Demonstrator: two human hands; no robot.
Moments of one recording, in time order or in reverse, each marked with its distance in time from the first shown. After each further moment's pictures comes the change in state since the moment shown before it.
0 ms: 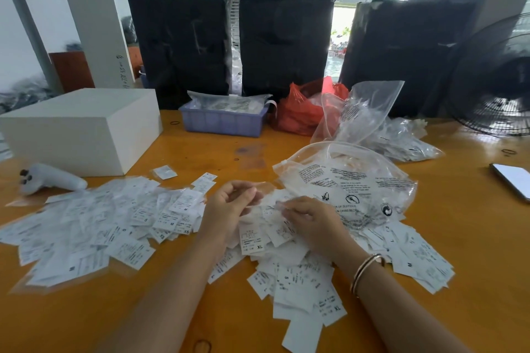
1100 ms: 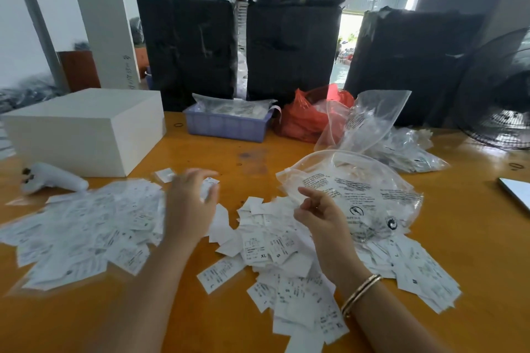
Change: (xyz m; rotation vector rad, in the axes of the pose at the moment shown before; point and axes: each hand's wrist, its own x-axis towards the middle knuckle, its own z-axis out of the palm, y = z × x) left_hand 0.021 0.004 -0.053 0.961 0.341 0.480; right_hand 0.001 -0.003 0.009 0.762 0.248 0.151
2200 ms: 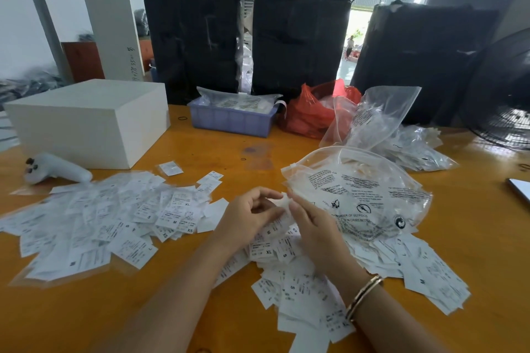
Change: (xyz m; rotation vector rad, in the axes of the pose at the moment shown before) left_hand -0.024 0.046 0.028 -0.784 -0.559 -0.176; right_hand -0.008 0.000 0.011 -0.531 -0.184 -0.050
